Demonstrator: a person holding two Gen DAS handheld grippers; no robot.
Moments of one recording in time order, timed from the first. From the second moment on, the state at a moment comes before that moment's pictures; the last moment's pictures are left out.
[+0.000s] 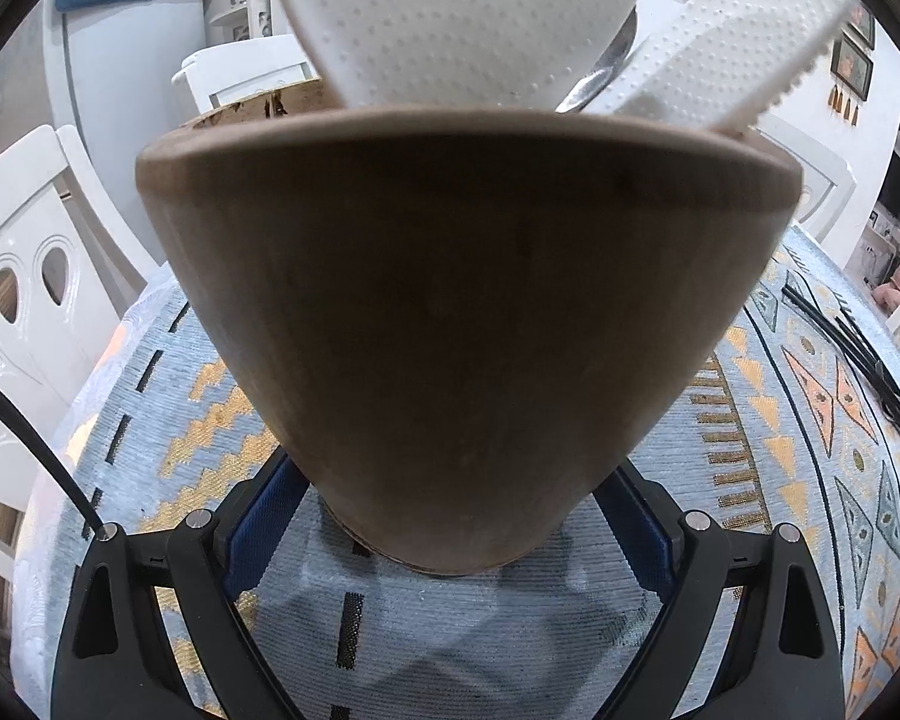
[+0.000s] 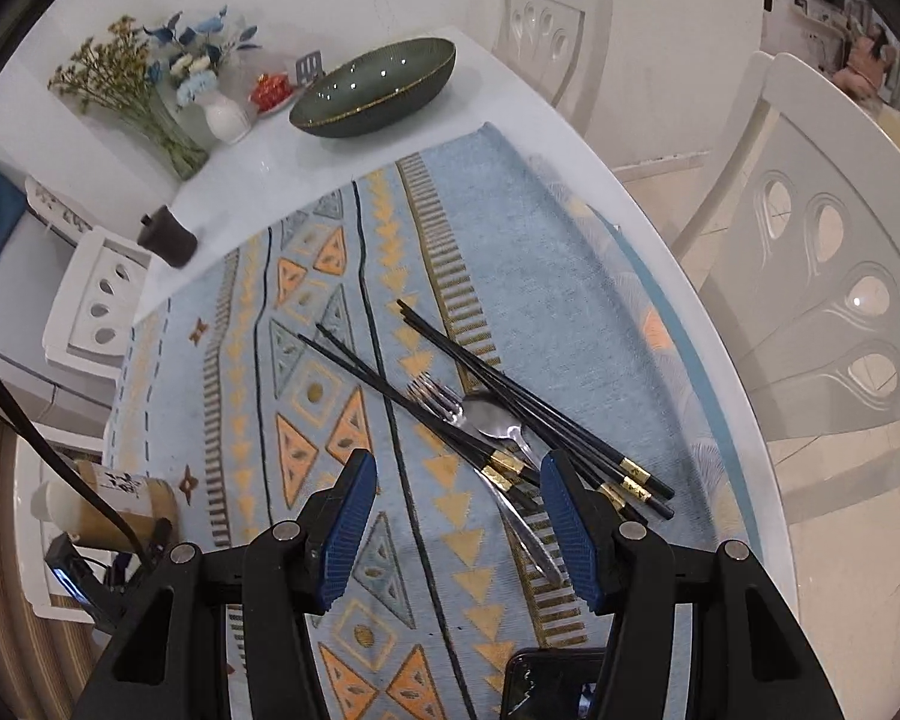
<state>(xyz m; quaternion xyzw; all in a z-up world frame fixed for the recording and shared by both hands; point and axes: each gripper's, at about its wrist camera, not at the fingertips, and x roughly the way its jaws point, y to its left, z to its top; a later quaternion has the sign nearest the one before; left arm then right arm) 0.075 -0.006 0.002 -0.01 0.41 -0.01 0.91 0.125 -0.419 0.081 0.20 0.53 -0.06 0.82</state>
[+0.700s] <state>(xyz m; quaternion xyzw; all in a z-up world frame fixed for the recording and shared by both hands) 0.078 -0.010 -0.009 -0.01 0.41 -0.01 0.91 0.127 -0.476 0.019 0.30 0.60 -0.08 0.74</state>
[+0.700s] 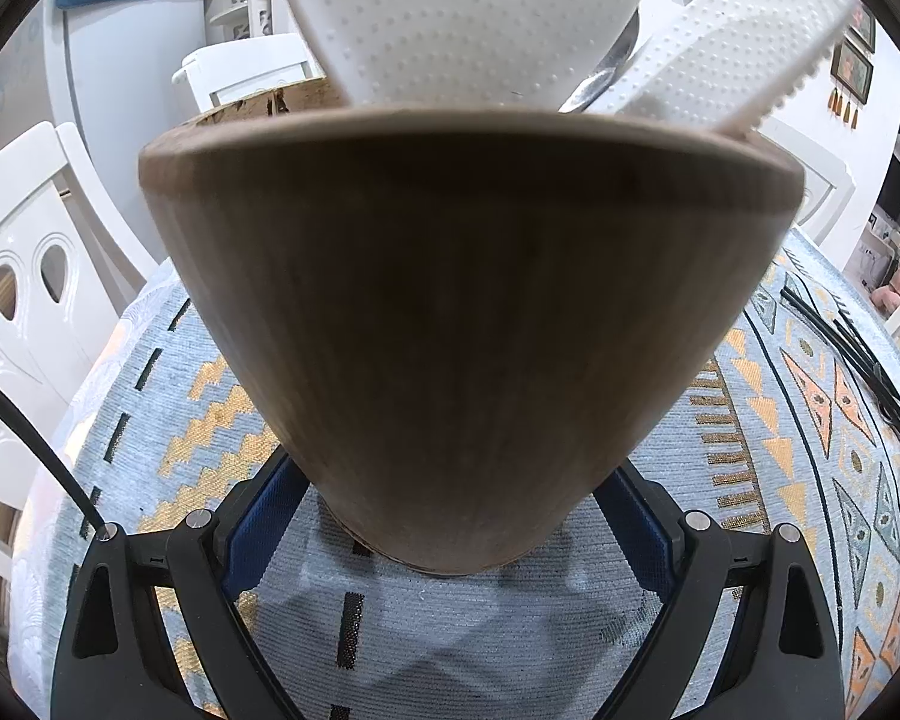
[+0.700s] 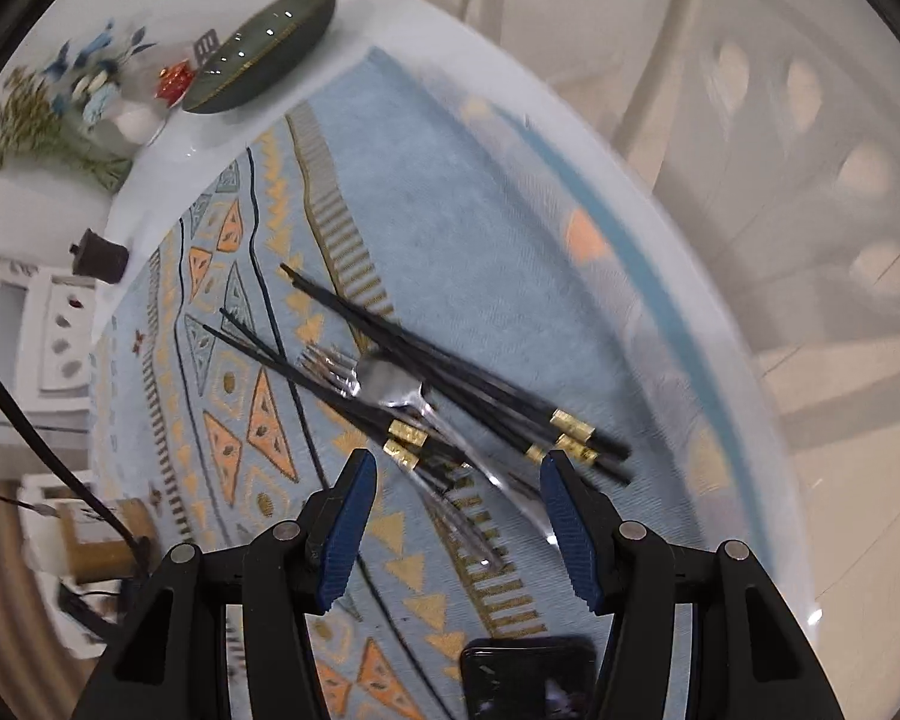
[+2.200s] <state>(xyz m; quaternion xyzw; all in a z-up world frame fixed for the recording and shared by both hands) 0.088 -0.012 -0.021 0.00 0.42 -0.01 0.91 0.189 -0.390 -0.022 0.28 0.64 0.07 0.71</state>
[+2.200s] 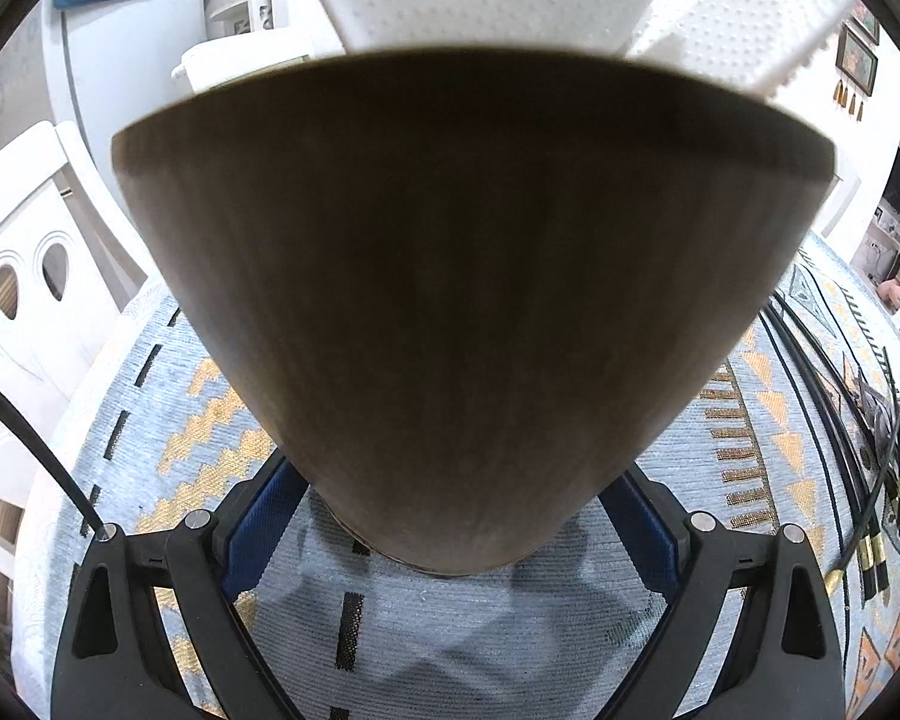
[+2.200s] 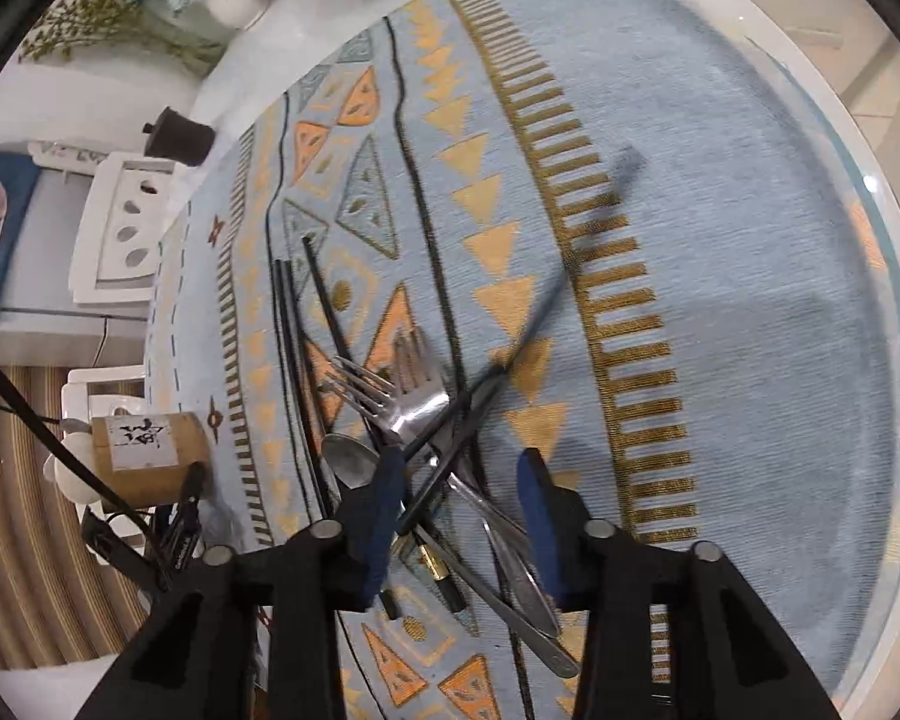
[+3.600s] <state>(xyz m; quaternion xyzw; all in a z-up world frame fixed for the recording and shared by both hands) 0.085 0.019 -0.013 -0.04 0.41 -0.03 0.91 0.139 -0.371 0.060 0.31 0.45 -0.06 0.84</state>
